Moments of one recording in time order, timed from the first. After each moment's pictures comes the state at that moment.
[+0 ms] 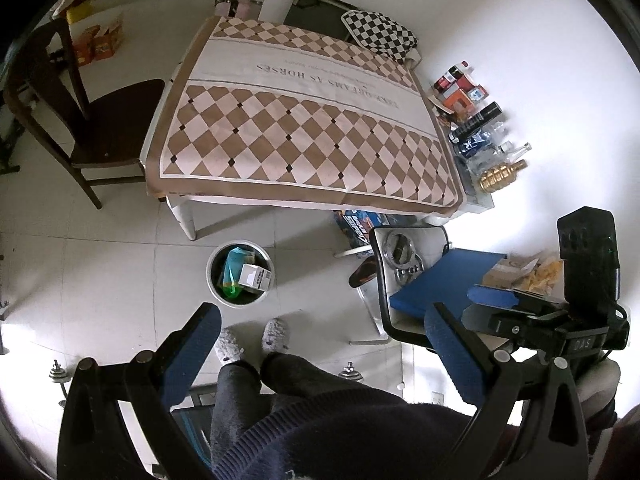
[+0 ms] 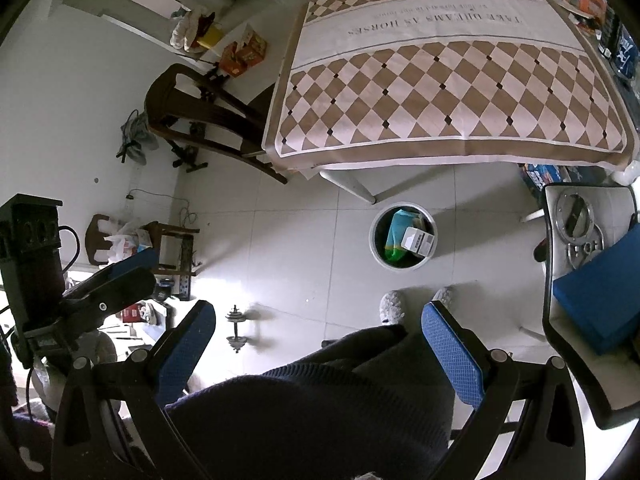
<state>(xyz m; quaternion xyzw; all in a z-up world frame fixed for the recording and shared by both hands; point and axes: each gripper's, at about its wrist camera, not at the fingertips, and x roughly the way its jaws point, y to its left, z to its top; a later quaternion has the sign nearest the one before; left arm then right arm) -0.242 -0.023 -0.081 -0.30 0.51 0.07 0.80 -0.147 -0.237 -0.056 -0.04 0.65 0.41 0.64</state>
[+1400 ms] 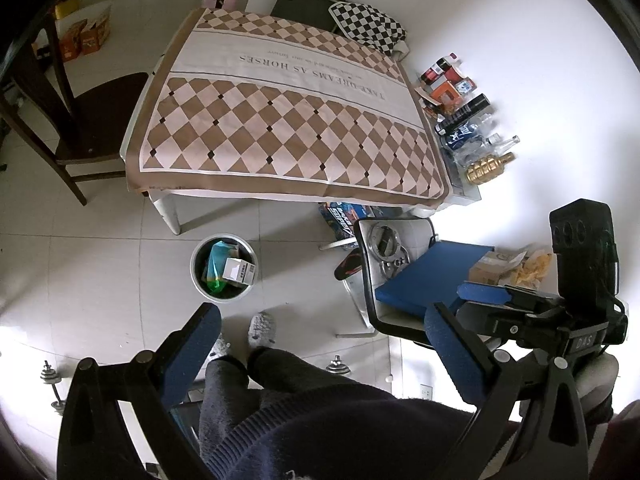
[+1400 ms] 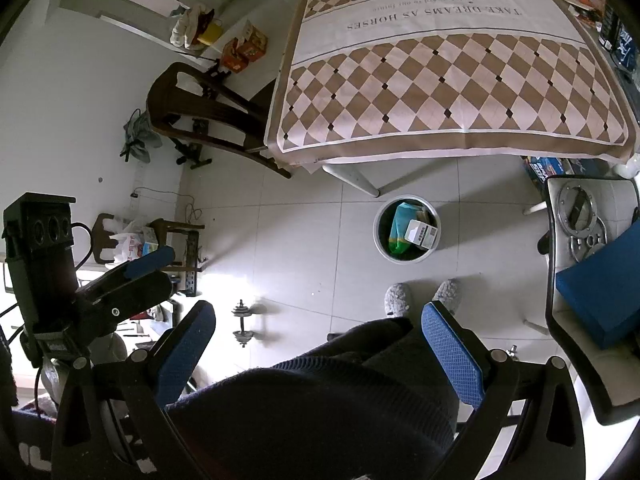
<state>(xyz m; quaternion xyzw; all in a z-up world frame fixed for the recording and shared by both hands) -0.229 -0.035 -0.084 -0.30 0.52 0.05 0.80 -0.149 -0.233 -0.053 -0.03 0.66 0.40 0.64</state>
